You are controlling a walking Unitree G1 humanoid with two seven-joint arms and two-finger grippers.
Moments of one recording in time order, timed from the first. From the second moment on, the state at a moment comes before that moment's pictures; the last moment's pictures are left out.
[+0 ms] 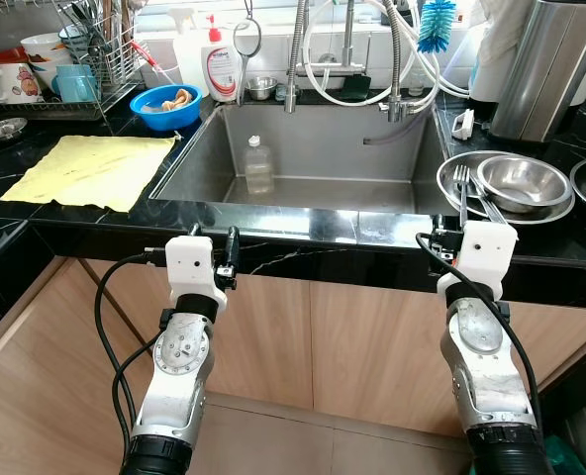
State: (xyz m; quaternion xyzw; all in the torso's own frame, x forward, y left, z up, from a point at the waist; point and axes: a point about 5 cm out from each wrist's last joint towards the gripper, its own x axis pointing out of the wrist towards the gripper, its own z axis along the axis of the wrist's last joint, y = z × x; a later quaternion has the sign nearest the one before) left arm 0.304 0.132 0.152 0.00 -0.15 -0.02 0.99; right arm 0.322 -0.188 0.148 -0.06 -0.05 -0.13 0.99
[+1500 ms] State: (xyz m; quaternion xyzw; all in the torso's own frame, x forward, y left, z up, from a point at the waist) left arm 0.307 0.130 0.158 0.00 -0.16 -0.02 0.99; right arm 0.328 -0.183 0.173 -0.10 -0.11 -0.14 0.98
